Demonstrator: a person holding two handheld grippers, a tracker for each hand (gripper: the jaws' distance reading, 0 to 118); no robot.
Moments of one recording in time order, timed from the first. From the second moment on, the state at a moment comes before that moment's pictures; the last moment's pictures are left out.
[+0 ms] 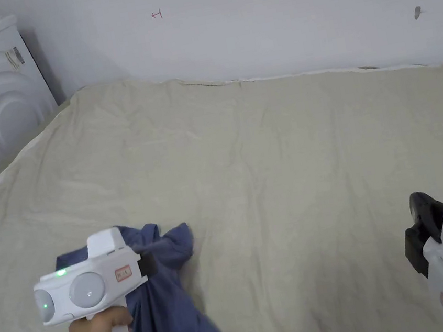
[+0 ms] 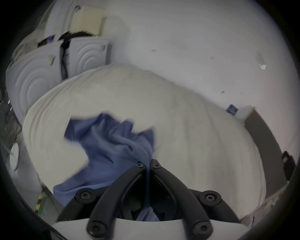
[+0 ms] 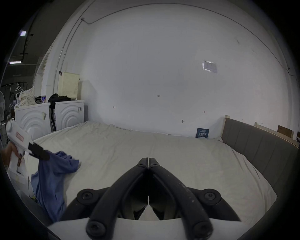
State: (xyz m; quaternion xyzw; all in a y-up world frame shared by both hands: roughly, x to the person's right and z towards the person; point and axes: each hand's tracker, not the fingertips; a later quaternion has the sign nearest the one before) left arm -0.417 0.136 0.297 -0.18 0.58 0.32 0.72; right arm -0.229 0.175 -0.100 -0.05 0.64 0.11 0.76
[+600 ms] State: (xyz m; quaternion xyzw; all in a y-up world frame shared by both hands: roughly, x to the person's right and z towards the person) left arm -0.380 0.305 0.021 -0.12 0.35 0.16 0.92; right arm -0.134 0.211 -0.184 -0.01 0.56 0.08 0.82
